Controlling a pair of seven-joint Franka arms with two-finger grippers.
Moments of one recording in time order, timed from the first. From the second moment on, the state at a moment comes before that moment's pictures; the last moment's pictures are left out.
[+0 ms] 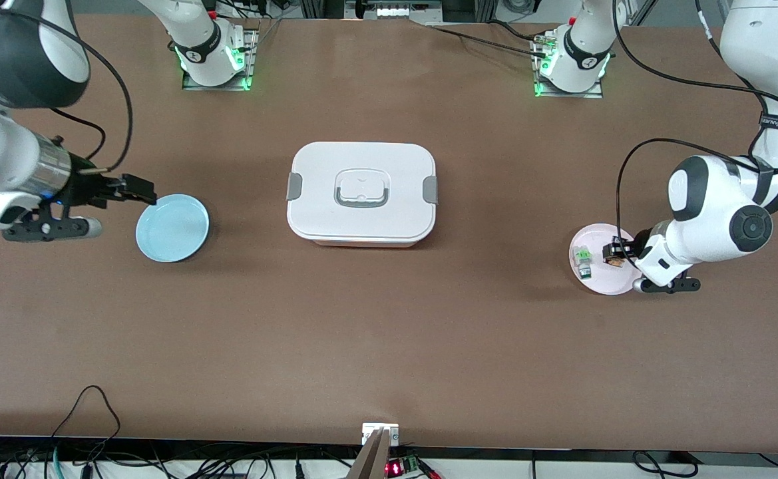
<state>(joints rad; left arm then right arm) 0.29 0.47 -0.25 -1.89 0.04 2.19 -0.03 0.04 0.17 0.05 -1.57 0.06 1.59 0.05</state>
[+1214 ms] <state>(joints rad) 0.28 0.55 -0.22 -1.90 0.08 2.26 -0.01 0.03 0.01 0.02 -1.56 0.04 1.51 0.08</state>
